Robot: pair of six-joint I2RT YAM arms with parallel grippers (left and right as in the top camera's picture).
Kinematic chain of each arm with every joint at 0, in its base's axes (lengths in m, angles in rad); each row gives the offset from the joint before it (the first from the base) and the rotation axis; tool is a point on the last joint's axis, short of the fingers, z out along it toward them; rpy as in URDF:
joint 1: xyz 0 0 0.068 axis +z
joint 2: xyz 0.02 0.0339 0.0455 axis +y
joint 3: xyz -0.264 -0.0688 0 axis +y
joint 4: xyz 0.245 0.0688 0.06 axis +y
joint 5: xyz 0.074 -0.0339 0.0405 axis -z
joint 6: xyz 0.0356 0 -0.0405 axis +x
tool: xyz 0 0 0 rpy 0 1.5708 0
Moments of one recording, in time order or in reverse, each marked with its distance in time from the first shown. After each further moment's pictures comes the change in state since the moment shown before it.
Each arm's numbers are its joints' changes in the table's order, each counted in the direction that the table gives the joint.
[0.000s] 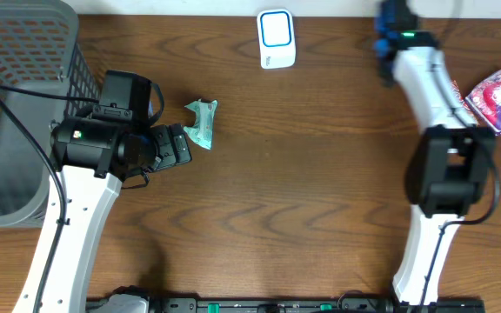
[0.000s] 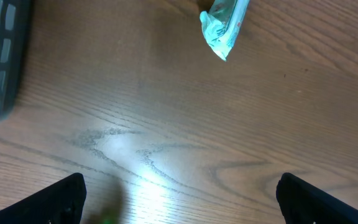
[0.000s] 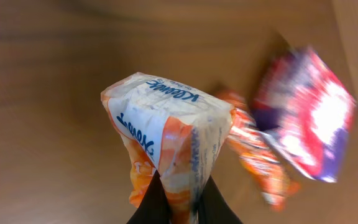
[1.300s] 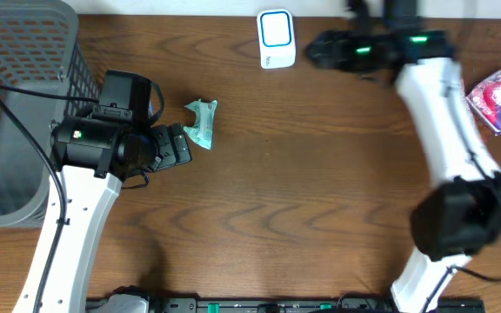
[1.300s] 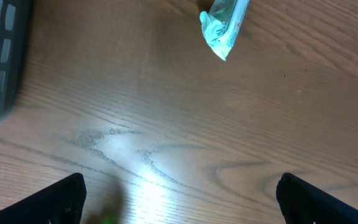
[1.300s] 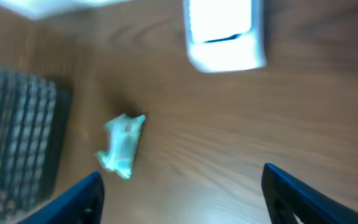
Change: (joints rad) left arm 0.000 0.000 0.000 0.000 0.000 0.000; right arm 0.172 -0.304 0.103 -0.017 -1.103 0.152
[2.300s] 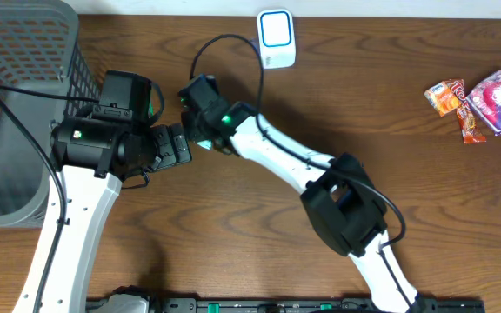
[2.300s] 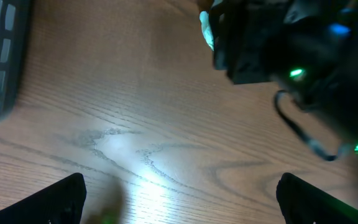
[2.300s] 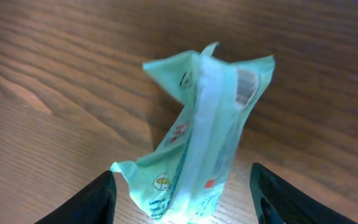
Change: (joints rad) left arm 0.000 0.000 0.000 0.000 0.000 0.000; right arm 0.639 0.348 0.008 -0.290 0.633 0.271
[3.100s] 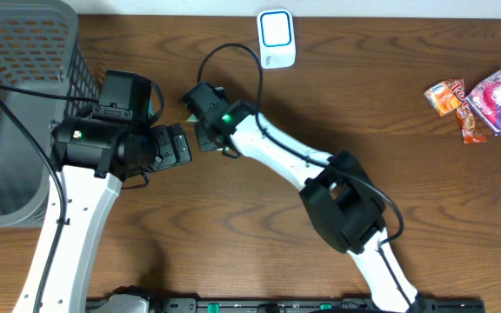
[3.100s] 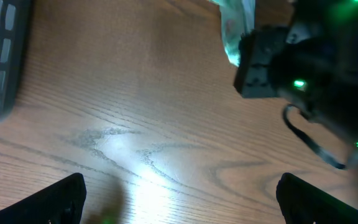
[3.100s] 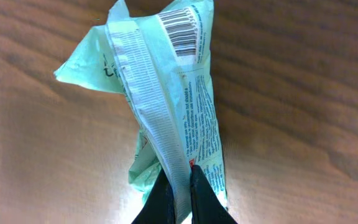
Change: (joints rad) left arm 0.000 0.000 0.000 0.000 0.000 0.000; right arm -0.026 0.009 -0.017 0.190 -0.032 0.018
